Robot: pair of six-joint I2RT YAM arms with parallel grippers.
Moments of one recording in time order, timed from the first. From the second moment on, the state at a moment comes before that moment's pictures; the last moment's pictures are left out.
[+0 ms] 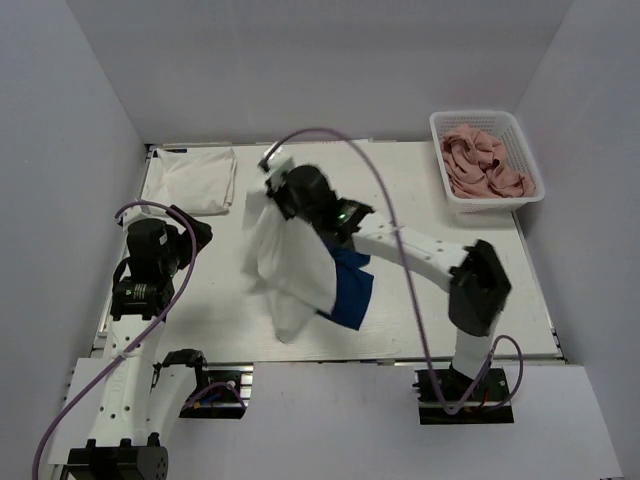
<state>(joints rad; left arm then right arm) 0.01 0.74 0.82 -0.58 -0.09 -0.72 0.97 1.86 1.58 -0.09 0.19 -0.09</state>
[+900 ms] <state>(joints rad) 0.01 0.86 0.81 -0.58 -0.06 -0.70 0.10 2.02 2.23 0.09 0.41 -0.22</state>
